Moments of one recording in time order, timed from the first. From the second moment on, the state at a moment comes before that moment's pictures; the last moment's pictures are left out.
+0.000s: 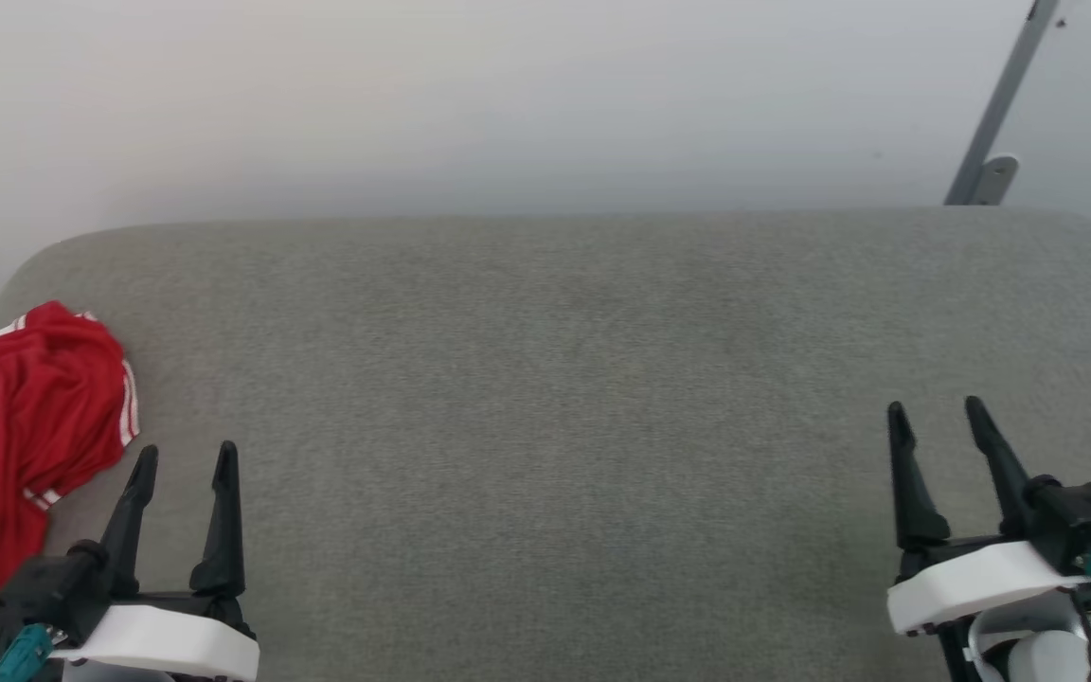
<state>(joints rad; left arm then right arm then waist) 0.01 0.21 0.03 0.11 -0.31 -0.13 -0.26 -0.07 -0.09 -0.05 0.19 0.17 0.13 -0.24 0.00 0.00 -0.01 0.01</state>
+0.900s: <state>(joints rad) 0.04 0.21 0.14 0.12 -0.34 -0.07 -0.26 -0.14 -0.10 0.16 0.24 0.21 0.13 -0.22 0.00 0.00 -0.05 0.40</state>
